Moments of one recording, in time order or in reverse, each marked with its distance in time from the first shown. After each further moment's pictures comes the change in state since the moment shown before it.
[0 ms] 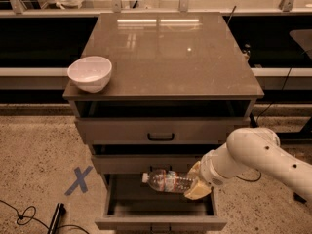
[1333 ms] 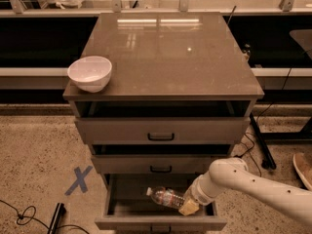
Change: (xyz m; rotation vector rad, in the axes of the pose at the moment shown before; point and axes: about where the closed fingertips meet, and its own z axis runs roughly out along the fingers) arm -0.093 0.022 0.175 0.080 -0.031 0.219
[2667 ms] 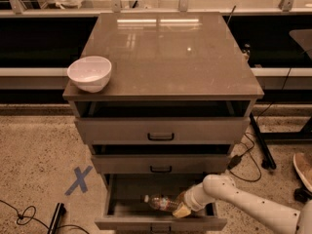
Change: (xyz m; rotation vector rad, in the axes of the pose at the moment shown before) arm -0.026 0.057 0.130 -0.017 0.129 -0.120
